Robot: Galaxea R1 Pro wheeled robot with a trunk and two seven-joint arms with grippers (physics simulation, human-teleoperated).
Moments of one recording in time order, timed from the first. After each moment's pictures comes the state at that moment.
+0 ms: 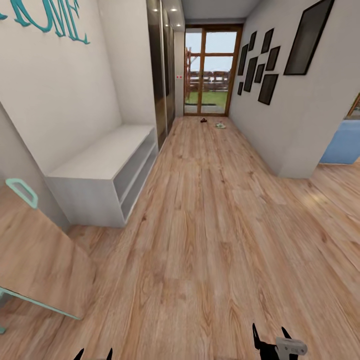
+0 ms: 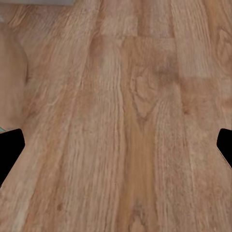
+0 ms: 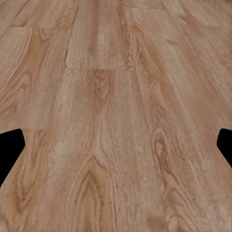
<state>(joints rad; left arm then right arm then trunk) -0.16 0.06 0.17 -0.32 -0.05 -0.77 -0.12 -0.28 -0.03 -0.57 -0.25 0.38 -0.90 0.08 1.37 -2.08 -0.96</state>
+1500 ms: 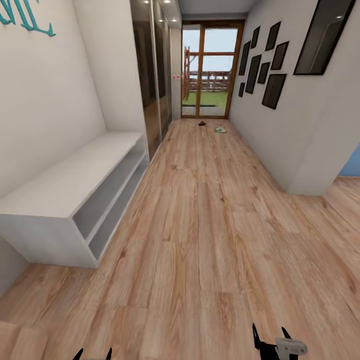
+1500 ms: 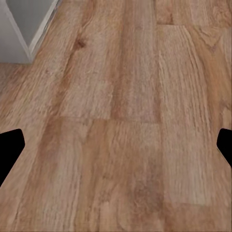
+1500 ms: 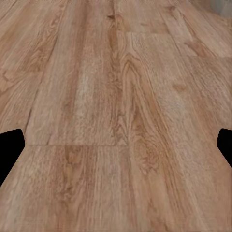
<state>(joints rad) -0.16 0.06 0.17 -0.32 -0.05 -0.78 -0.12 -0.28 -0.03 -0.57 -0.25 0.38 -0.90 0.08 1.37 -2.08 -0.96</state>
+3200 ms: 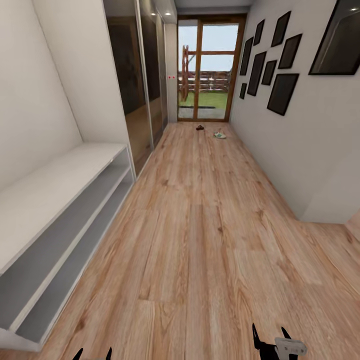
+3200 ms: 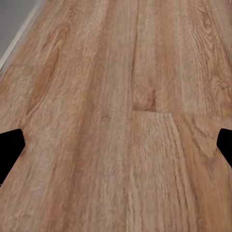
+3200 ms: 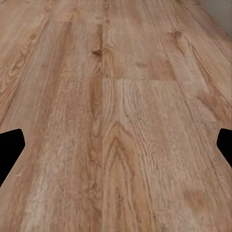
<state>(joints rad) -0.16 0.06 0.17 -0.32 -0.04 -0.78 -0.12 -0.28 -0.03 -0.57 -0.25 0.38 -0.90 0.08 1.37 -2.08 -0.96</state>
